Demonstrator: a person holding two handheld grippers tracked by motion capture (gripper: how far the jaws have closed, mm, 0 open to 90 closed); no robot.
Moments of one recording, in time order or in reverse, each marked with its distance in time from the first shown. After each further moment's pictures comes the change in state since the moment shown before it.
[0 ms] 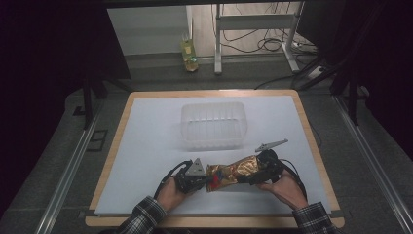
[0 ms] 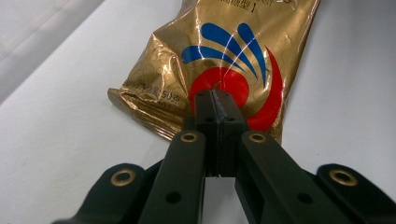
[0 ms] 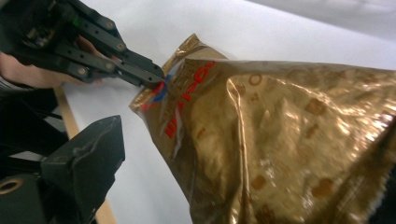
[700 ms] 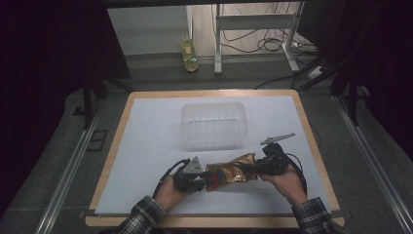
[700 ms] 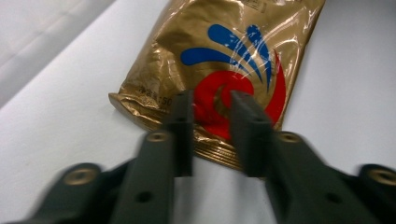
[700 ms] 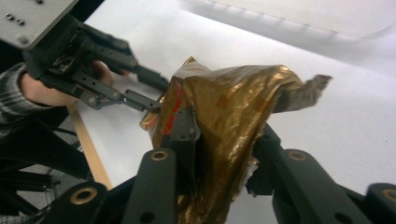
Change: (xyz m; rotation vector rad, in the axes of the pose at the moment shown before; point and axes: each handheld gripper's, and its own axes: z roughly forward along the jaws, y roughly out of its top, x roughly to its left) left arm 0.009 -0.002 -0.007 -0.033 -0.027 -0.020; right arm -0.001 0.013 -0.022 -0.044 0.008 0.030
